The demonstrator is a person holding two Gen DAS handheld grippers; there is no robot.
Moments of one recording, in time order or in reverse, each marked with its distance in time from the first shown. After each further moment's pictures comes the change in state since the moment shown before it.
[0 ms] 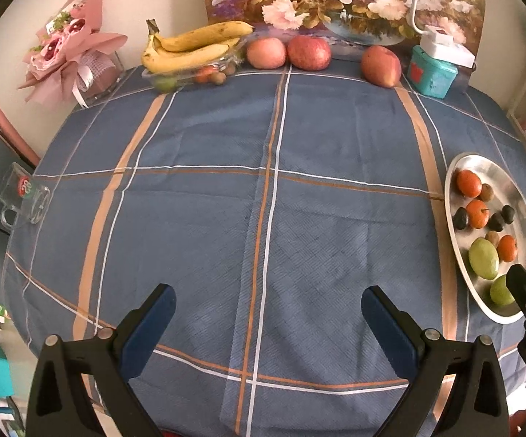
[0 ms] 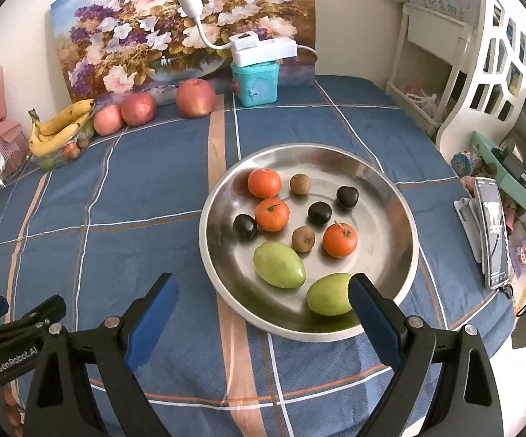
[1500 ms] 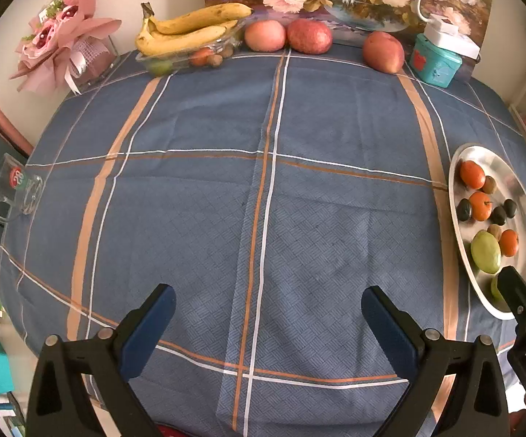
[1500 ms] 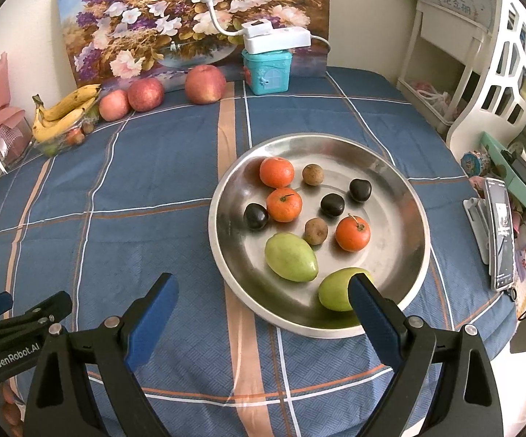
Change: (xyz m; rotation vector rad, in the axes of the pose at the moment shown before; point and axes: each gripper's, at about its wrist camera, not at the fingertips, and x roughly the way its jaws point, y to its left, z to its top) left arm 0.012 0.002 0.000 -0.002 0.065 -0.019; right arm 0.008 0.008 -0.001 -0.035 0.040 0.014
